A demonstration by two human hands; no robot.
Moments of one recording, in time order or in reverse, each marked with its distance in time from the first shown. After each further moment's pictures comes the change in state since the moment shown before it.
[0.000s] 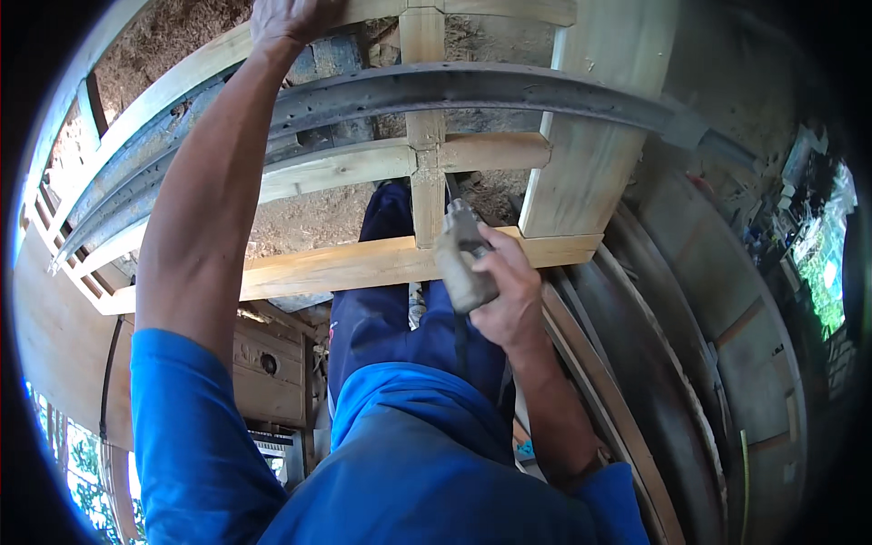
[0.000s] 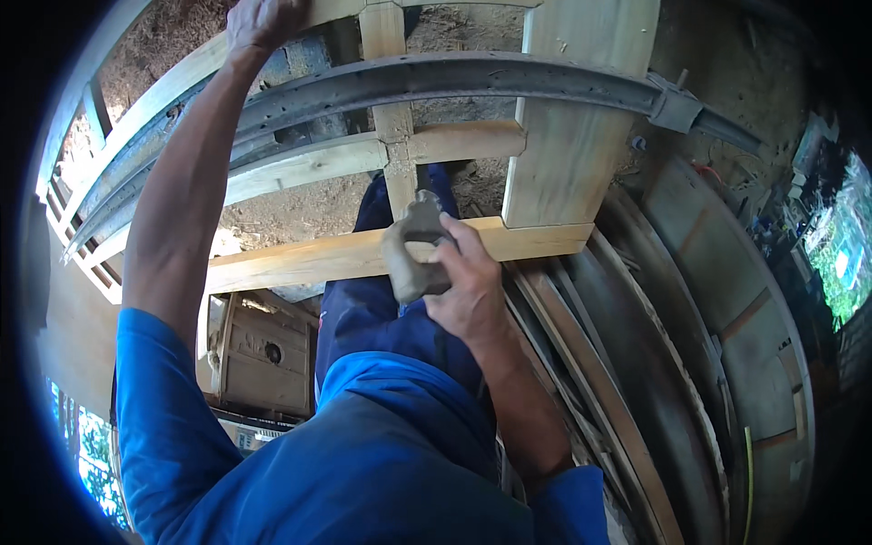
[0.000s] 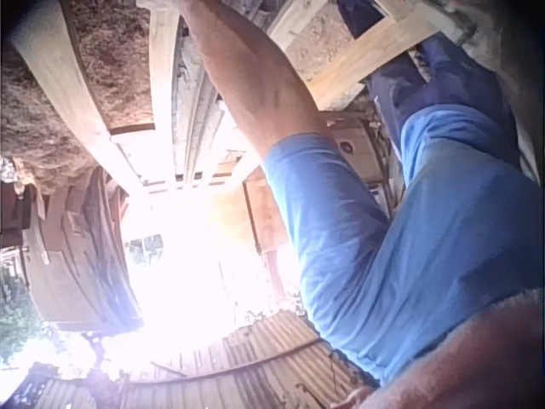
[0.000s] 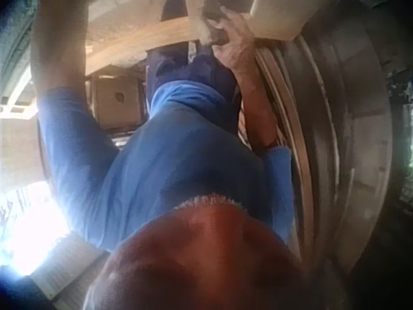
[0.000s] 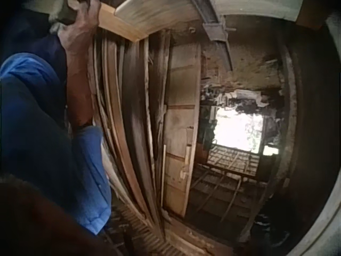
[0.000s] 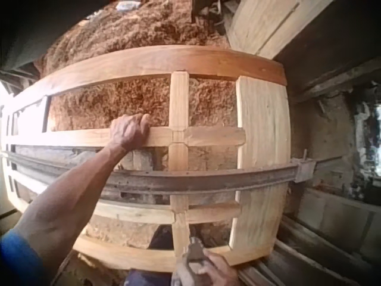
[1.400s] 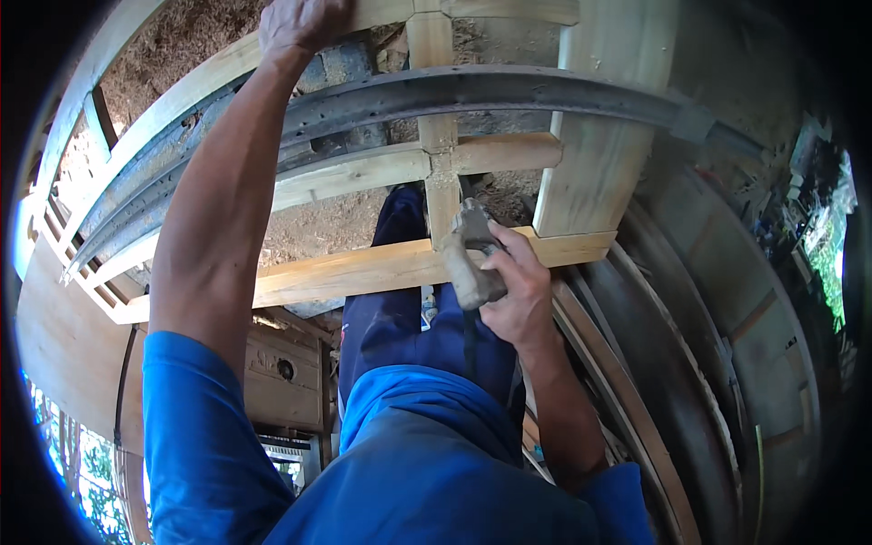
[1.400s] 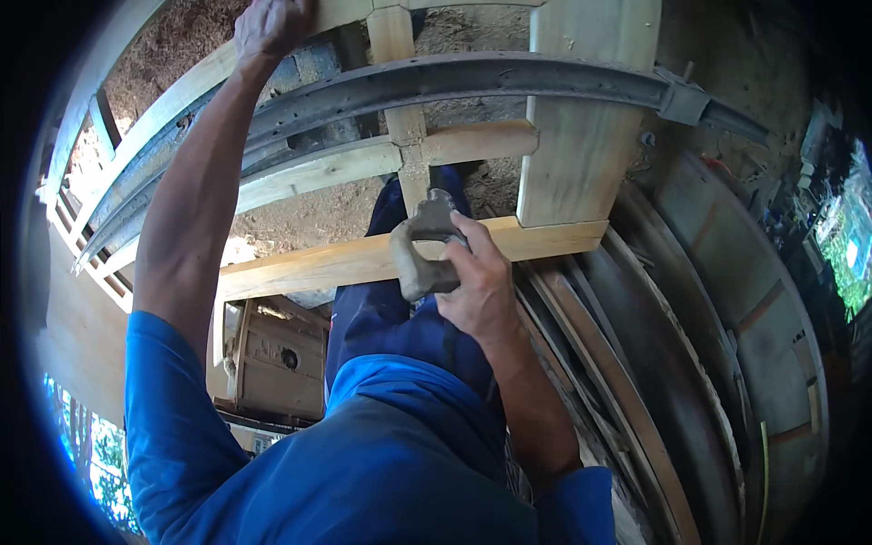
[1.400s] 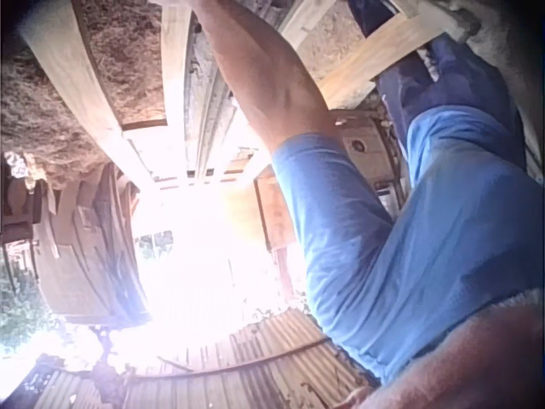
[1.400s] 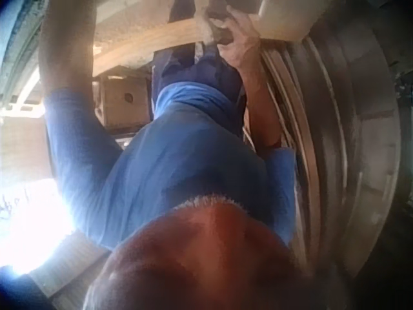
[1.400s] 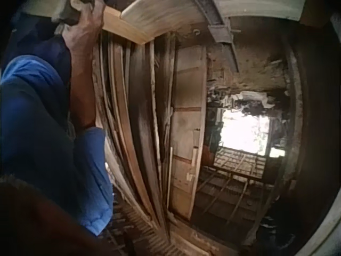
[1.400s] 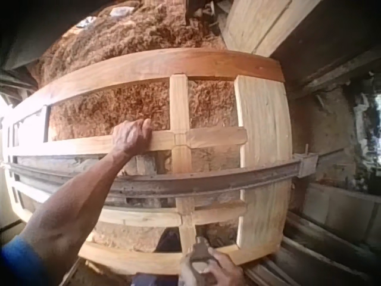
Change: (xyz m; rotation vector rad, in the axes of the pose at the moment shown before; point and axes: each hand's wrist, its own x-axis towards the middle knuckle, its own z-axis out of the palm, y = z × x) left_hand 0.003 -0.009 0.012 -0.026 0.072 0.097; right_hand 0.004 -0.004 0.011 0.002 0.028 0.002
